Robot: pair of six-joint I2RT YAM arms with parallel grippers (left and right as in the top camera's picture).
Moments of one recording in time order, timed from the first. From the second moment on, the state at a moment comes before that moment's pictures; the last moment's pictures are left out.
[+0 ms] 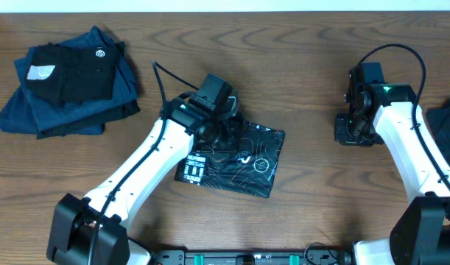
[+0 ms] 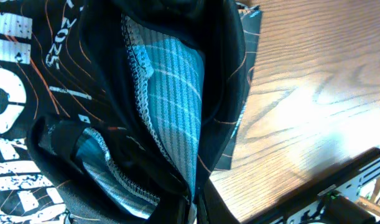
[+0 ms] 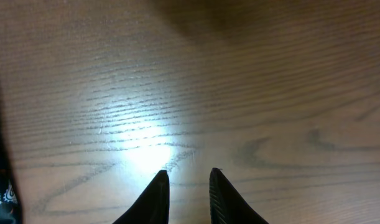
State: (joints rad) left arm -0.55 1.60 1.23 -0.90 0.36 -0.45; right arm 0.05 1.61 1.22 -1.13 0.12 0.19
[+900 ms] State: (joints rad) left arm -0.70 1.65 1.23 -0.75 0.32 -0.56; right arm 0.05 1.61 1.22 -1.14 0.10 0.18
